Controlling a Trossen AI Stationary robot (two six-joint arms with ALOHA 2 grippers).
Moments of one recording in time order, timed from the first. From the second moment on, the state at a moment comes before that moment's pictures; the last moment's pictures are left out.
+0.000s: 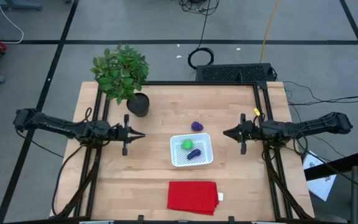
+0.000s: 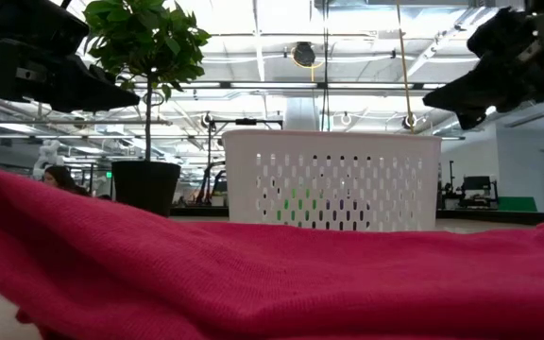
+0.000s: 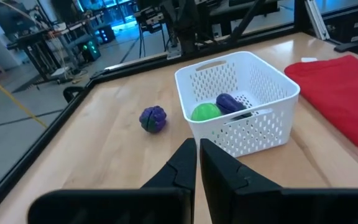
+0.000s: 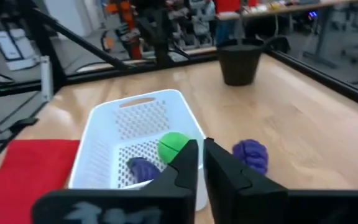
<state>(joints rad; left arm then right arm) -0.12 0.58 0.11 0.29 -0.13 0.23 0.13 0.41 0.11 0.12 0.21 0.19</state>
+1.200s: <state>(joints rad) -0.12 0.58 0.11 0.26 -0.14 0.24 -0.44 1.47 1.11 -0.70 -0.16 -0.27</state>
